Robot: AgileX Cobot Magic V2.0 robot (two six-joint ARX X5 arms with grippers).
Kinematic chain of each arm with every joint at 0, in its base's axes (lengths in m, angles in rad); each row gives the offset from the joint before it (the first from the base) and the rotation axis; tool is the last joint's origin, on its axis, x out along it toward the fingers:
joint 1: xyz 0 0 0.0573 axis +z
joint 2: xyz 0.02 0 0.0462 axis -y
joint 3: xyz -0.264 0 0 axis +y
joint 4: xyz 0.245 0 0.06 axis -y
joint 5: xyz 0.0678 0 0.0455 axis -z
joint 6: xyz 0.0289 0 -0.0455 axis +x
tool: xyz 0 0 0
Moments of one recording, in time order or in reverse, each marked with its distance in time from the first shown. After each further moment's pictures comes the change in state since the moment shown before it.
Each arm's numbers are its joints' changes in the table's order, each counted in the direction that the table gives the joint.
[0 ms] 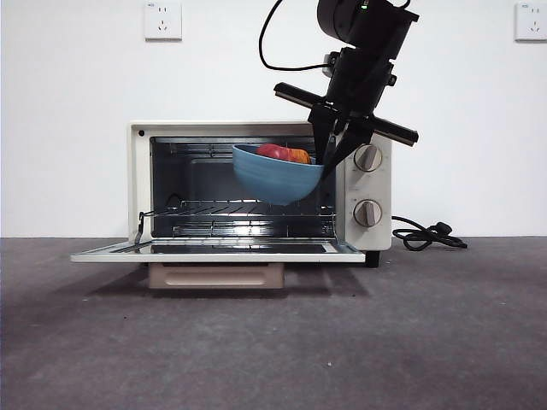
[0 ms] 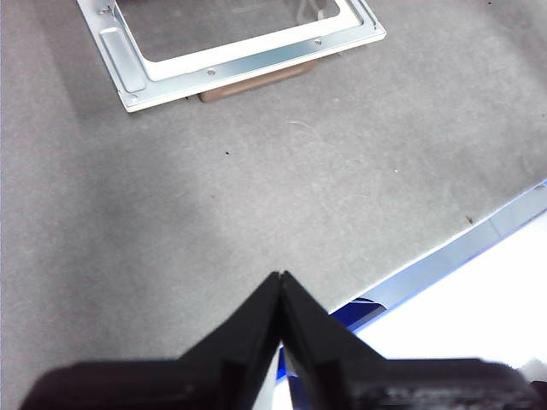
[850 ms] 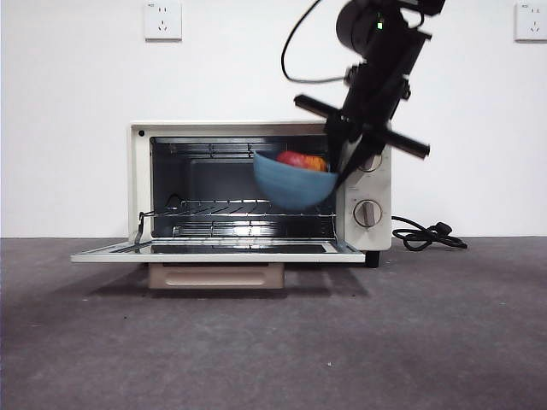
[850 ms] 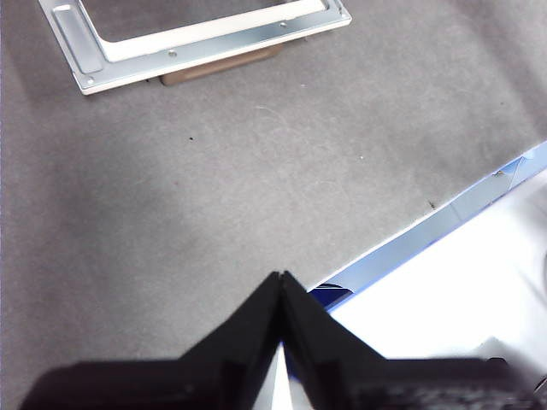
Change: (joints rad) left arm 0.000 0.000 0.000 -0.026 0.076 -0.010; right arm -0.057 -0.042 0.000 0.046 -0.030 0.055
